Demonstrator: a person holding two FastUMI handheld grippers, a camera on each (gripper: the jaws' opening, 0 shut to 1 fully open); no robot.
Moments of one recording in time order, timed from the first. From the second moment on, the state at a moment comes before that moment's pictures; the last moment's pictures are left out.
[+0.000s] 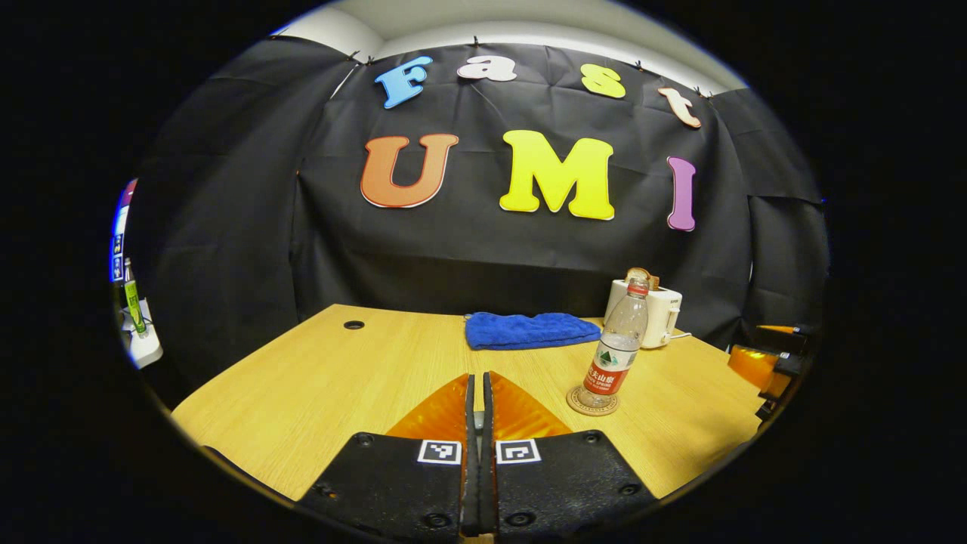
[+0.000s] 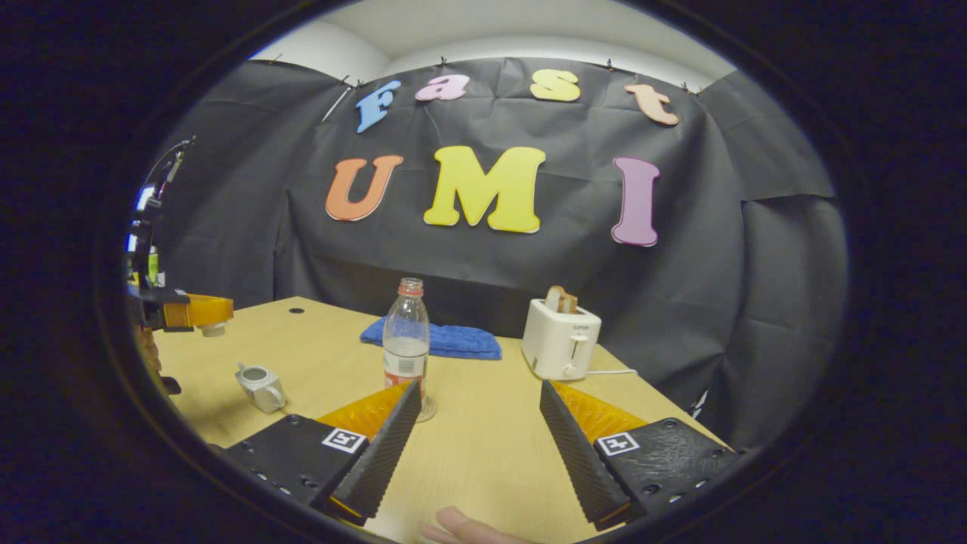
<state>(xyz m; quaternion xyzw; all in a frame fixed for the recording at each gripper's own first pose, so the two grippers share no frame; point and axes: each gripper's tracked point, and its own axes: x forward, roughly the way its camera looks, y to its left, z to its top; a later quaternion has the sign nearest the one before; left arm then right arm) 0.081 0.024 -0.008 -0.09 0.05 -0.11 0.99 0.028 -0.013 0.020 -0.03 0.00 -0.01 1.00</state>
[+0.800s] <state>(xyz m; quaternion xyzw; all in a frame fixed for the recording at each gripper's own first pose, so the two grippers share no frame) 0.117 0.003 -0.057 -0.05 0.07 -0.05 0.99 0.019 -0.041 0.029 -0.04 -0.04 -0.01 1.00</state>
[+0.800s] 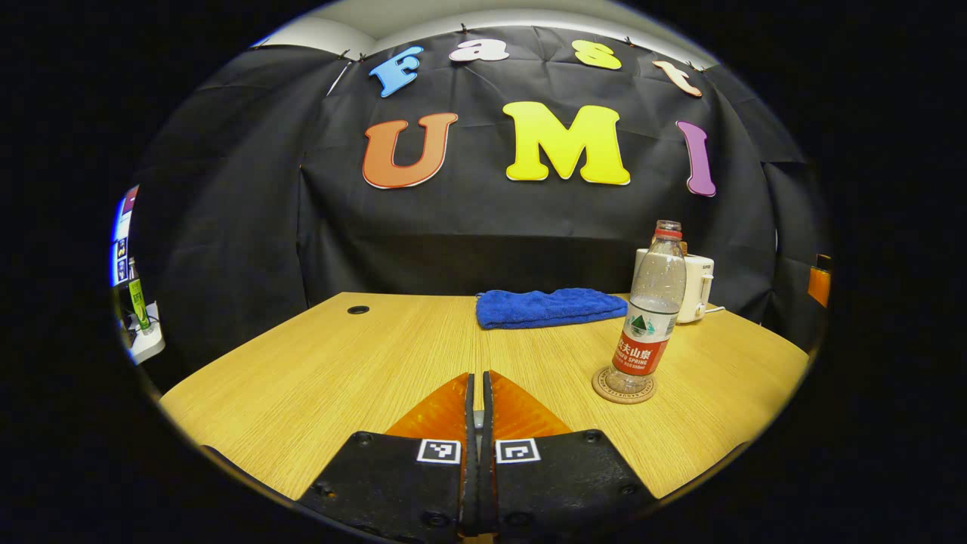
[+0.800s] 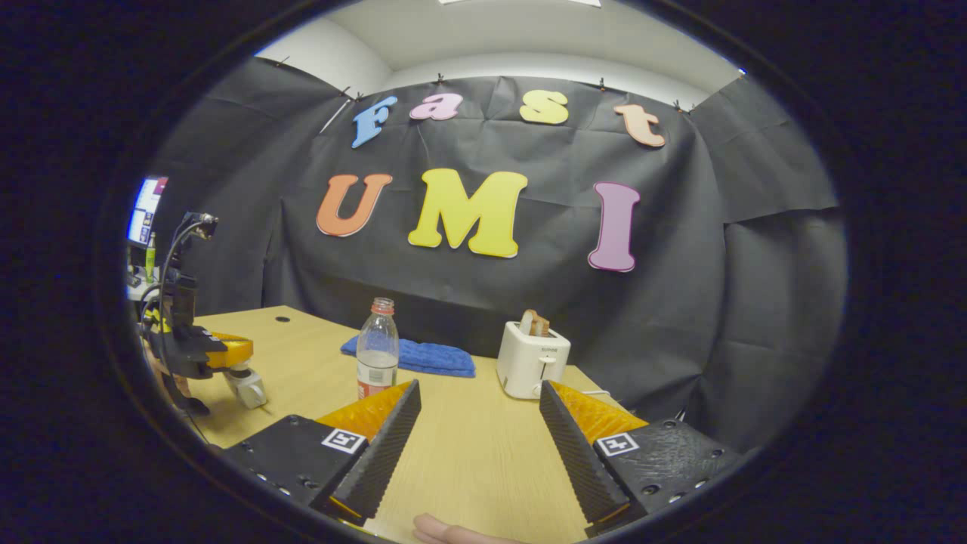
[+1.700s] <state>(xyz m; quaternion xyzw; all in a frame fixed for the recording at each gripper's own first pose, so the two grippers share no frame) 0.106 -0.007 -0.057 -0.06 0.08 -0.07 0.99 0.018 -0.062 0.028 -0.05 -0.03 -0.03 1.00</state>
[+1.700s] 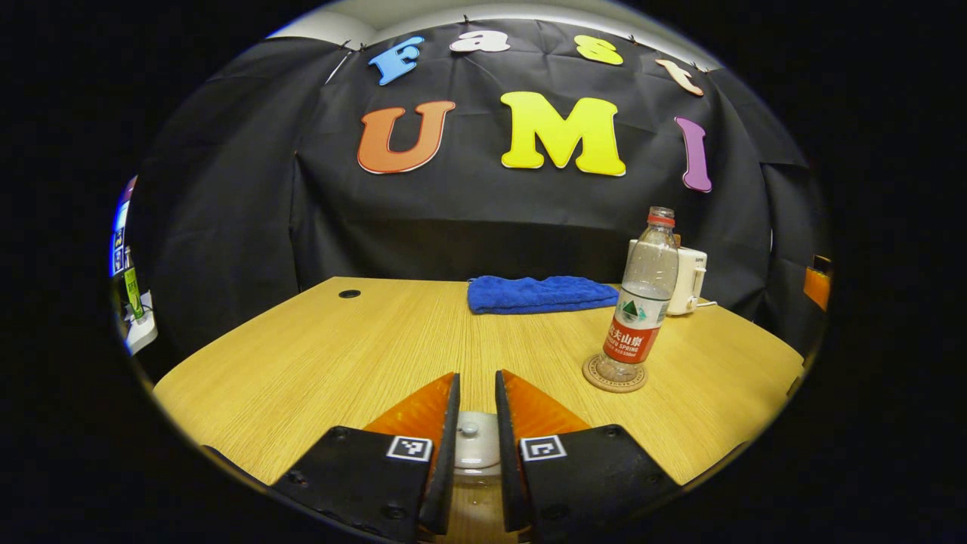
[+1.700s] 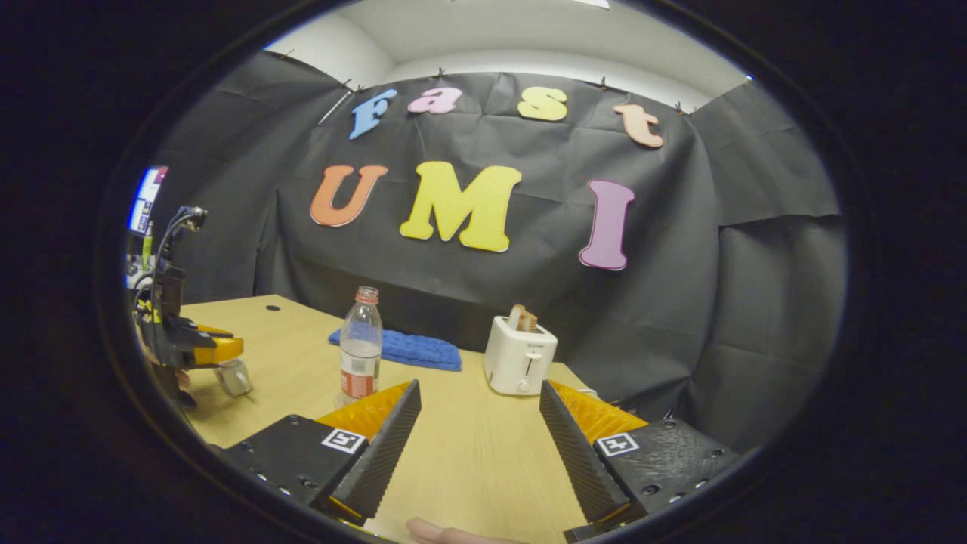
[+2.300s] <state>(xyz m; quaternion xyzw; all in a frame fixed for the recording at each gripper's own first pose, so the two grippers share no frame) 0.003 0.011 0.049 -0.02 0.02 -0.05 1.00 -0.031 -0.031 0.057 -0.03 -0.03 -0.02 1.00</state>
